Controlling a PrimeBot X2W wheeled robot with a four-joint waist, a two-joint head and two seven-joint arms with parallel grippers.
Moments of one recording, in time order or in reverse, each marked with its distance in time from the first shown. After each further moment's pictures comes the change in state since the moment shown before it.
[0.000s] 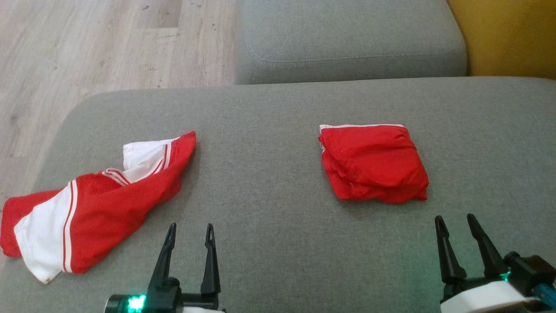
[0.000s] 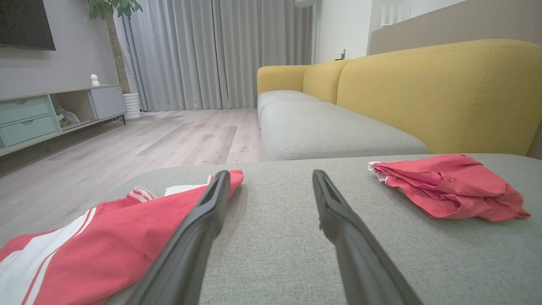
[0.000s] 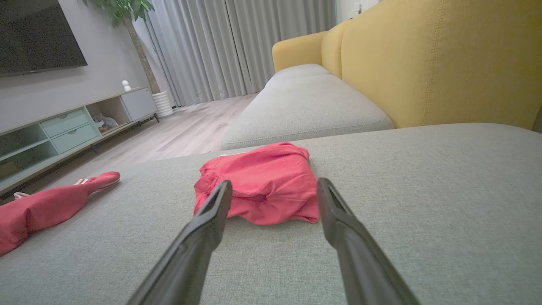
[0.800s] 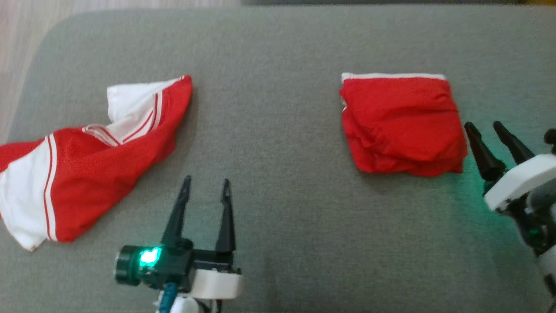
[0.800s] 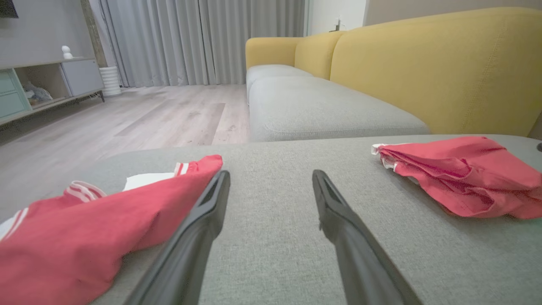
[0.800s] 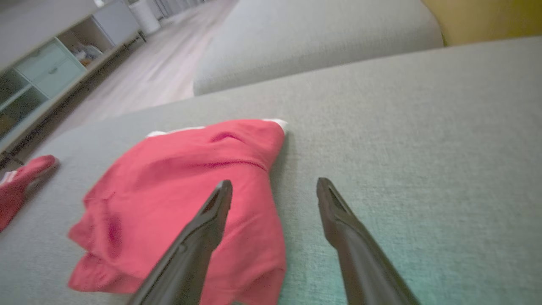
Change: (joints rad) left arm -0.155 -0.002 -0.065 -0.030 0.000 0.002 0.000; right arm -0.489 -0.322 0.225 0.232 0.453 0.000 0.290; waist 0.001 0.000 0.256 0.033
